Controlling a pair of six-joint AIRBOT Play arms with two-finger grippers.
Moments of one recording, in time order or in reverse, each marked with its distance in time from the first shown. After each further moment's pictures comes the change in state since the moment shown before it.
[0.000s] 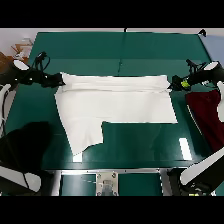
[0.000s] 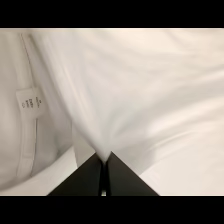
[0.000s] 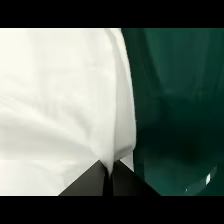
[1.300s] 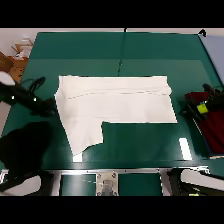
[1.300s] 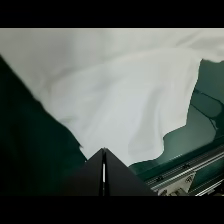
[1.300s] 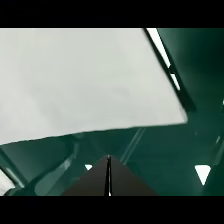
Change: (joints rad) left arm 0.047 0.461 -0.462 0.127 -0.446 -0.126; right arm -0.195 0.645 -0.769 0.013 0.137 0.130
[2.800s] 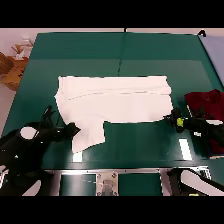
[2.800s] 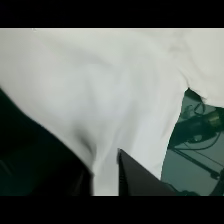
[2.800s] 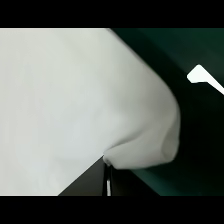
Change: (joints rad) left arm -0.328 0.404 -0.657 -0.370 0.731 -0.164; right arm 0.074 0.098 -0.544 0.492 -0.697 -0.093
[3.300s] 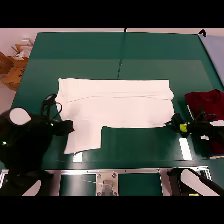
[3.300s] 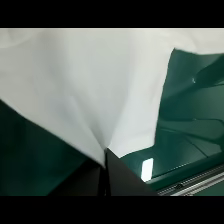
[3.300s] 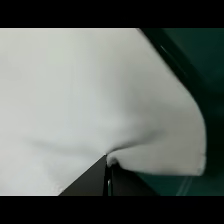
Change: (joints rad) left arm -0.003 0.000 0.338 0.377 -0.441 -0.095; right arm -0.060 0.139 0.027 -0.198 0.180 -0.021
